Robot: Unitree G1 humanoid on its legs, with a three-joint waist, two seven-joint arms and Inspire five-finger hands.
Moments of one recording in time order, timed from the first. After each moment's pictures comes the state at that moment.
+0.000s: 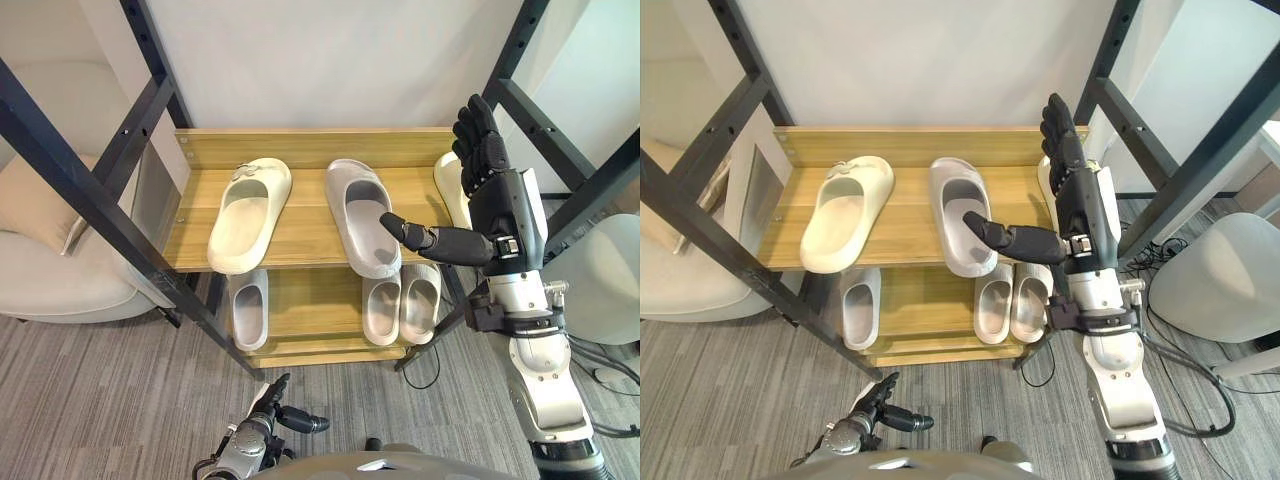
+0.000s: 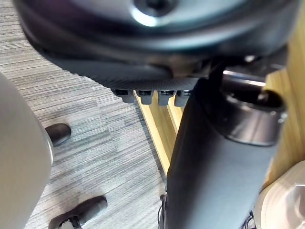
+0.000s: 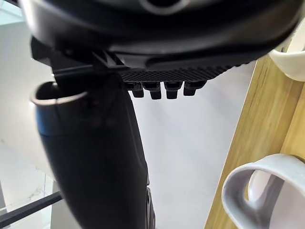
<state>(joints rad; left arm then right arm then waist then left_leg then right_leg) 0.02 0.09 -0.22 1.08 0.07 -0.15 0.04 0.02 -0.39 0.04 -0.35 0.12 -0.28 -0.08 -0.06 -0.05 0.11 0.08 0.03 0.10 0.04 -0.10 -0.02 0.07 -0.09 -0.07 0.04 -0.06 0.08</state>
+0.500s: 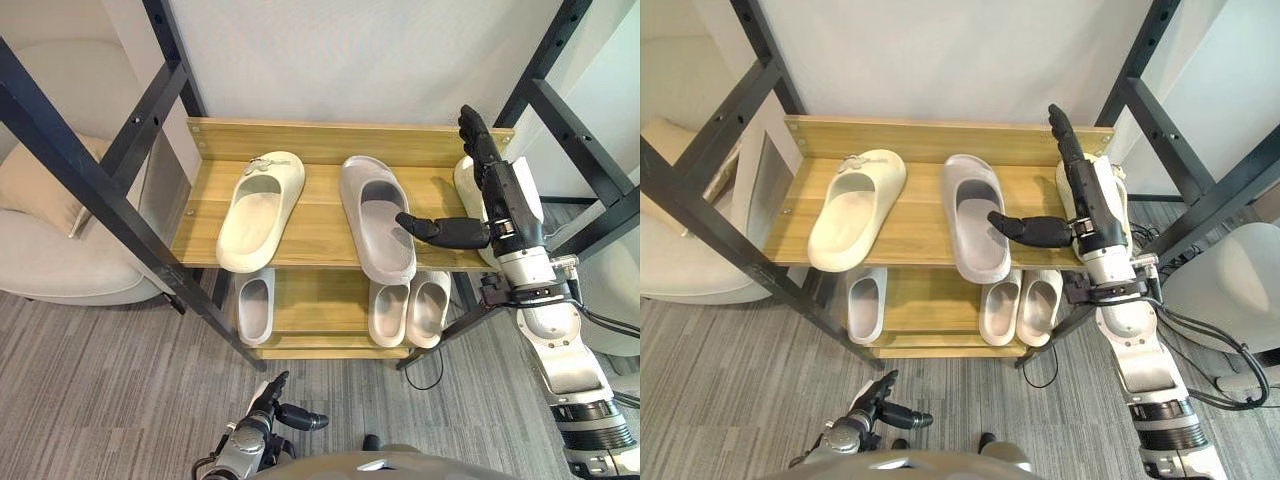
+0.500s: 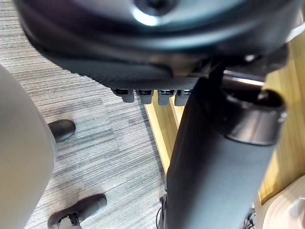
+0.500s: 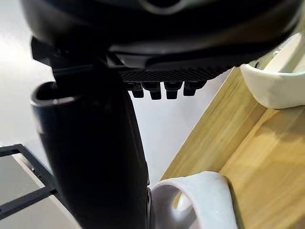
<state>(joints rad) 0.02 0.10 -0.22 1.08 0.07 -0.15 0.03 -0.08 -0.55 0.02 -0.16 -0.06 -0.23 -0.09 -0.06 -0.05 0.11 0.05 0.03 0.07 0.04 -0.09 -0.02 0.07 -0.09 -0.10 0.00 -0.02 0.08</state>
